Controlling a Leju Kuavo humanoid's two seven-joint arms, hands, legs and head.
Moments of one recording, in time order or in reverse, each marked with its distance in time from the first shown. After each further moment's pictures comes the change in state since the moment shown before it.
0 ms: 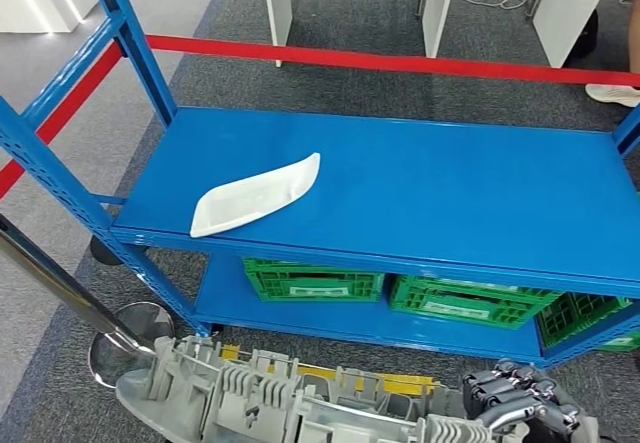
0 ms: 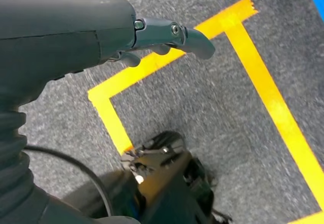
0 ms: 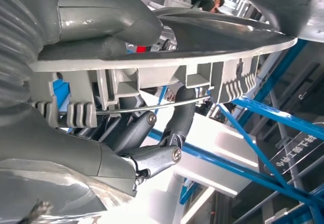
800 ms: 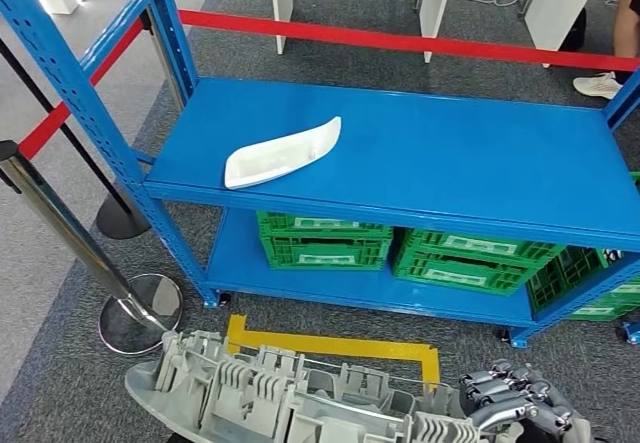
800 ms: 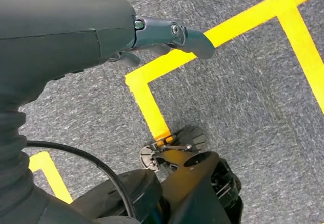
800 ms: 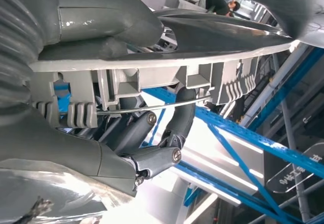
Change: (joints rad) left arm 0.020 -0.009 -0.001 0.021 0.040 0.031 -0.004; right arm 0.003 0.006 -0.024 0.000 0.053 0.019 -0.002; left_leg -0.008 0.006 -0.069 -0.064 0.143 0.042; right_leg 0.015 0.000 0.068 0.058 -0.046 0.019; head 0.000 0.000
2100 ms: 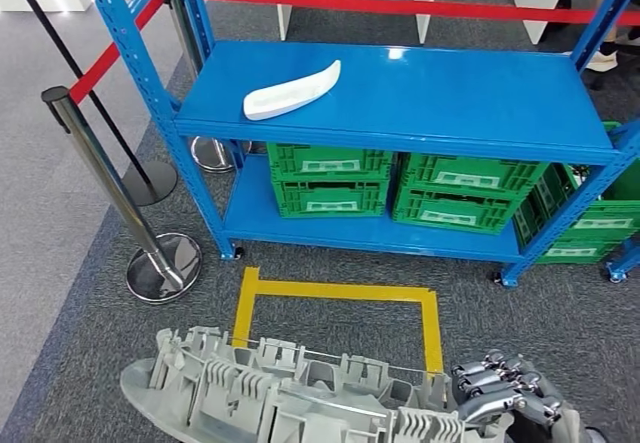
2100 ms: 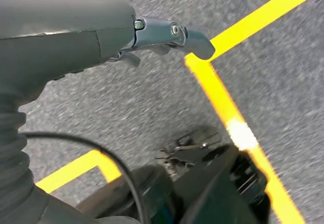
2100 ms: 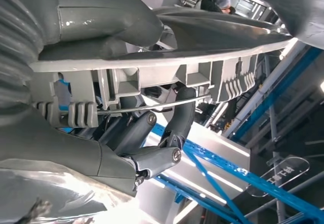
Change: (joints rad) left arm -0.008 0.005 -0.024 0.000 -0.075 0.037 0.038; right arm -0.030 0.043 0.011 0.005 0.036 0.037 0.009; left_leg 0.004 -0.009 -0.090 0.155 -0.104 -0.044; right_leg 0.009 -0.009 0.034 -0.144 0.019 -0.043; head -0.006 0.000
